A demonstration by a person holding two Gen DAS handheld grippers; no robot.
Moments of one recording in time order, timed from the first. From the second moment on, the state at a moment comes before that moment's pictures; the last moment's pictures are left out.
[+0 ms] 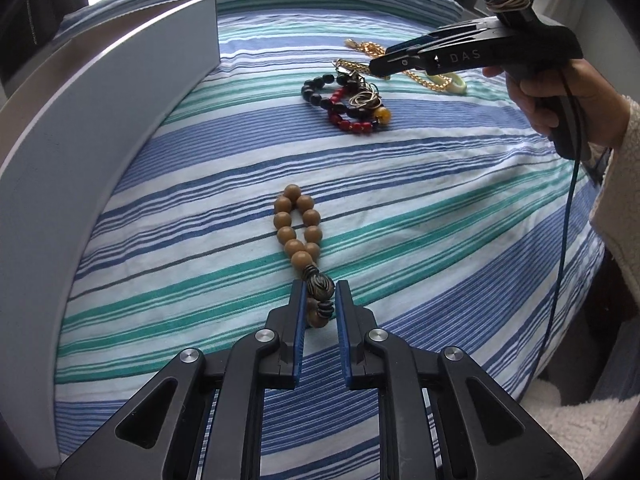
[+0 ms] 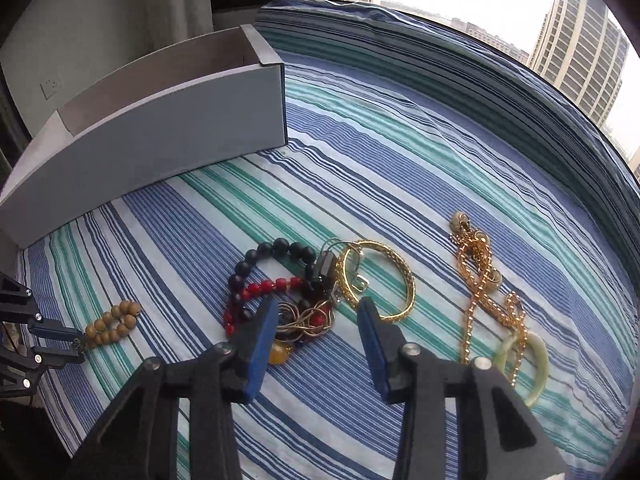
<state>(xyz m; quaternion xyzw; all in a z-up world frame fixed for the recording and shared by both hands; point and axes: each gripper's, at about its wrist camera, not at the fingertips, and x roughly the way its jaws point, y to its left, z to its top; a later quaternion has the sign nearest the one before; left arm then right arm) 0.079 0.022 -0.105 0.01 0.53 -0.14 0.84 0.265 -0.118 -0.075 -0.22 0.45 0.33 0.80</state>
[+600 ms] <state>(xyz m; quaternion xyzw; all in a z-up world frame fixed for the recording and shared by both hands) 0.078 0.025 -0.109 -0.01 0.54 -0.13 0.83 0.294 -0.080 -0.101 -0.28 0.47 0.29 0.78</state>
